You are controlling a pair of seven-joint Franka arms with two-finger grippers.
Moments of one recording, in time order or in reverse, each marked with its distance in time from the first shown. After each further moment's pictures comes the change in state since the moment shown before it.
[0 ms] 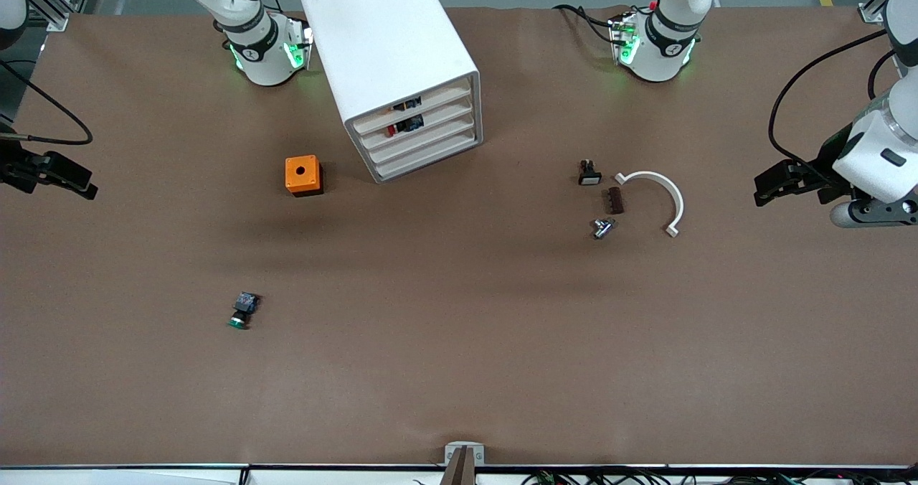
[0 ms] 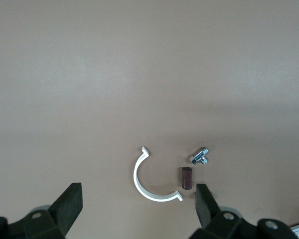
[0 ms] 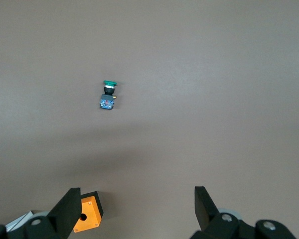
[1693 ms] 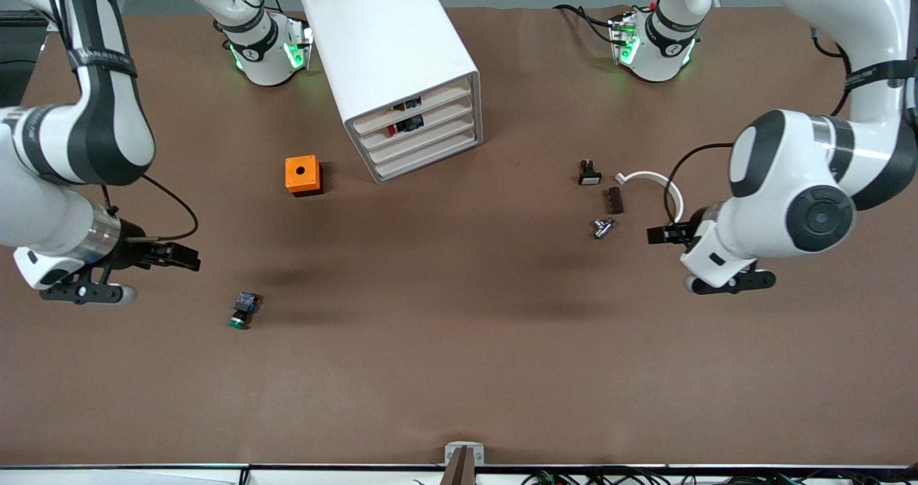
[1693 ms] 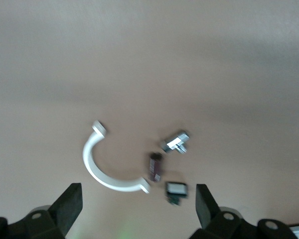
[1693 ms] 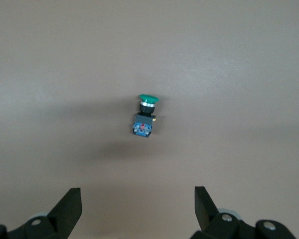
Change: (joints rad) left arm -0.165 0.307 -0.013 0.035 -0.037 -0.039 -0.315; right arm 0.086 0.328 0.006 -0.027 0.102 0.299 0.027
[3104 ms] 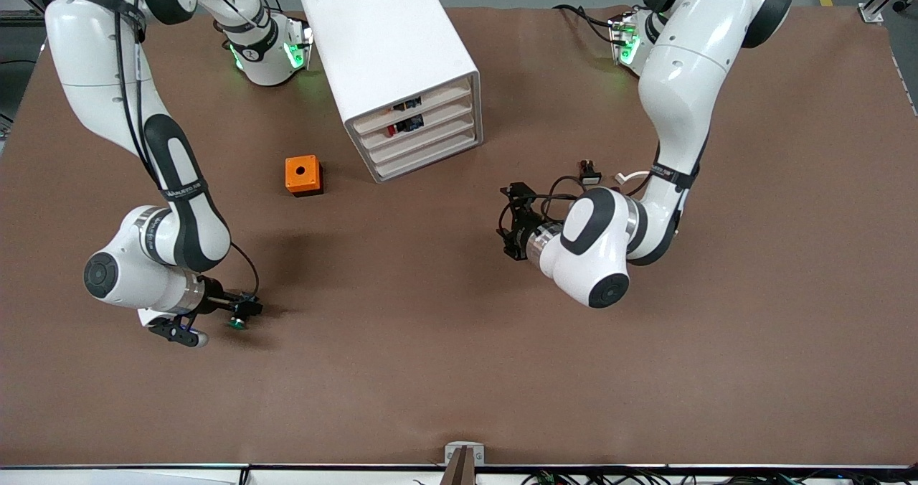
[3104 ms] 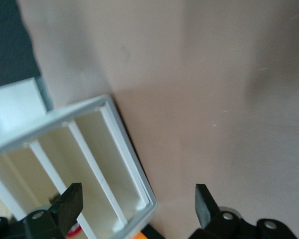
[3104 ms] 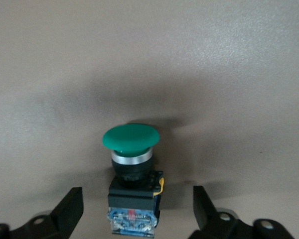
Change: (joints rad) left arm -0.221 0.468 -0.004 0.245 -0.684 -0.014 -1.593; right arm -0.006 0.383 -0.009 -0.002 0.236 0.333 0.036
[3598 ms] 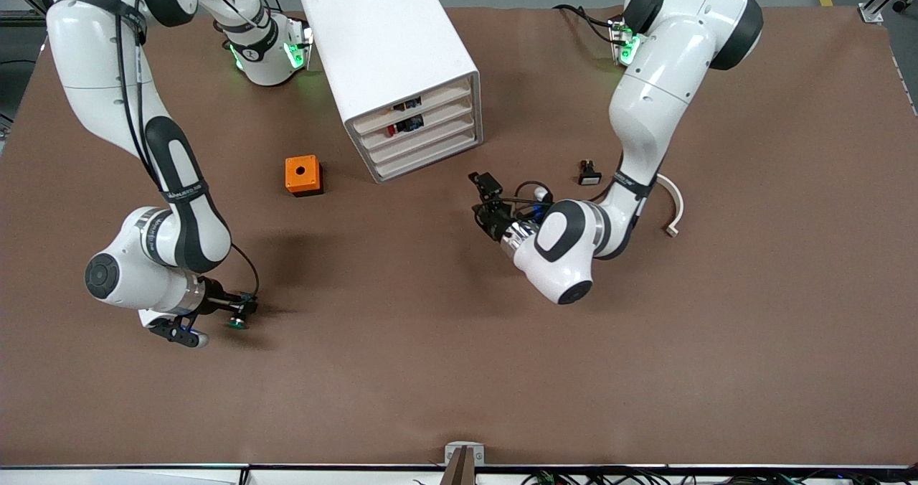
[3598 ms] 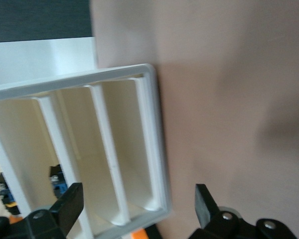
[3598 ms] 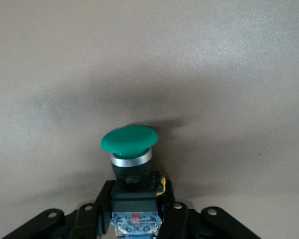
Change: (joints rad) left arm -0.067 0.114 -0.006 0.000 -0.201 -0.071 -0.193; right arm 0.000 0.002 -0.002 0.008 0.000 -0.002 0.000
